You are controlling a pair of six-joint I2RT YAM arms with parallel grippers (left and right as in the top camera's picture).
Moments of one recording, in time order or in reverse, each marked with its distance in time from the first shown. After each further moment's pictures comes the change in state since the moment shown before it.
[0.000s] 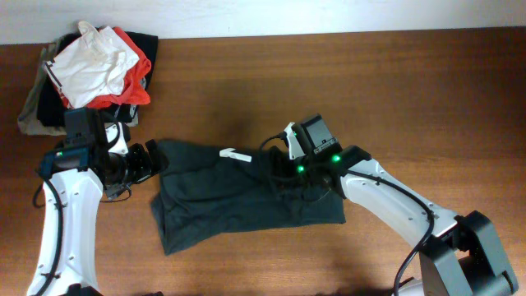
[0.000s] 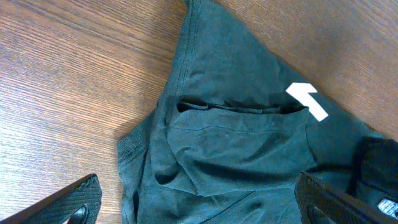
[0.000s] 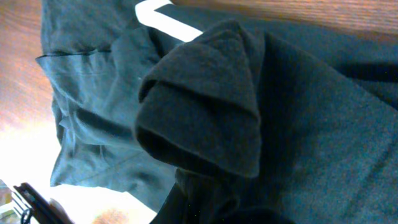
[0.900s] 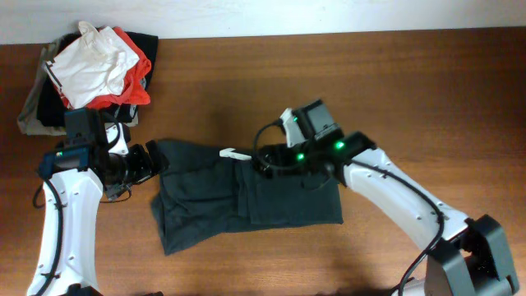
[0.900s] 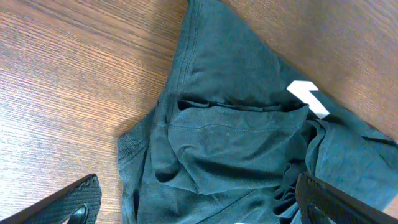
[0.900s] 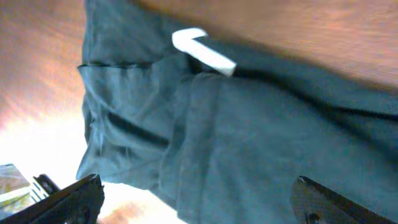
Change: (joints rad) left arm 0.000 0.000 0.000 -0.008 0.000 0.000; right arm -0.032 0.000 0.146 -0.135 -0.034 -0.083
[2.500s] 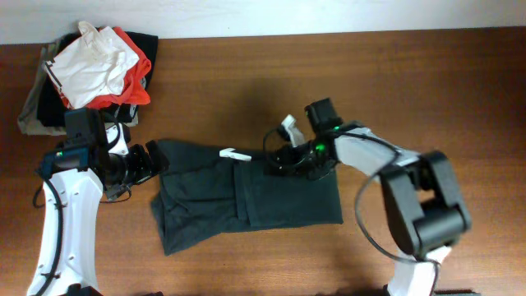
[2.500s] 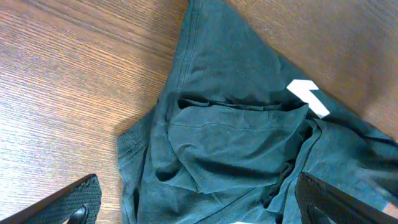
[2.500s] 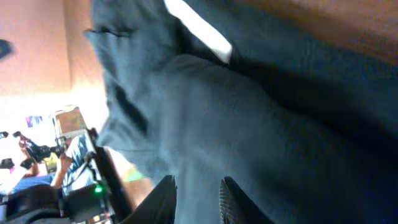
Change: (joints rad) left arm 0.000 0.000 0.000 -0.003 0.000 0.000; right arm -0.142 0.377 0.012 0.130 -0.466 -0.215
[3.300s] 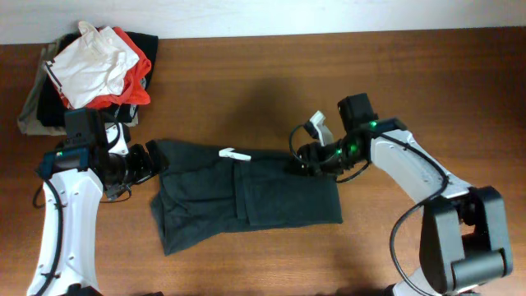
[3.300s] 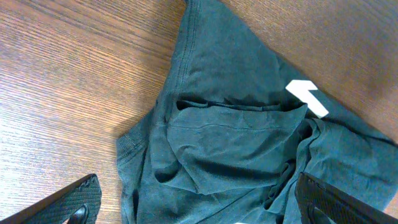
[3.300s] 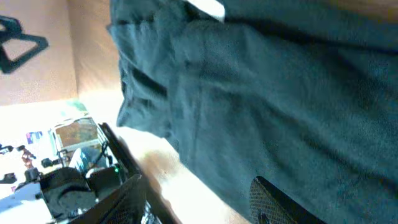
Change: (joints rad) left arm 0.000 0.000 0.000 0.004 0.000 0.000; right arm -0.130 -0.254 -0.037 -0.293 0.030 -0.082
